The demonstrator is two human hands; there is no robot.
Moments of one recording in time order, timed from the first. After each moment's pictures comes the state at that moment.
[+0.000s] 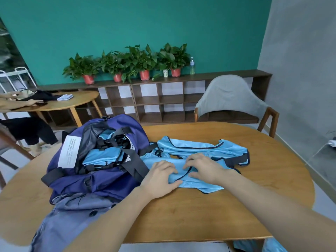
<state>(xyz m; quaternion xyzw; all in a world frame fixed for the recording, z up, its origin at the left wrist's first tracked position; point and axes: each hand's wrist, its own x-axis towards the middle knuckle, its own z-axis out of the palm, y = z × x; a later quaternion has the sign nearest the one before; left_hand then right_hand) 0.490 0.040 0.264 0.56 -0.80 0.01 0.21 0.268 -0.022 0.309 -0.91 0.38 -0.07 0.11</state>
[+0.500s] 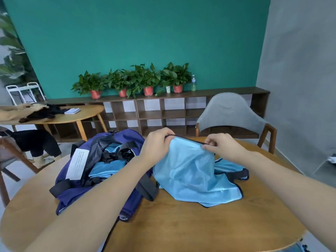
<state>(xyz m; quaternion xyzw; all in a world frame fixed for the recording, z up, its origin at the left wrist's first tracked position) 0.488 0.012 0.427 0.57 -0.71 0.03 0.40 0.223 -0.037 0.428 -0.84 0.46 -0.25 0.15</state>
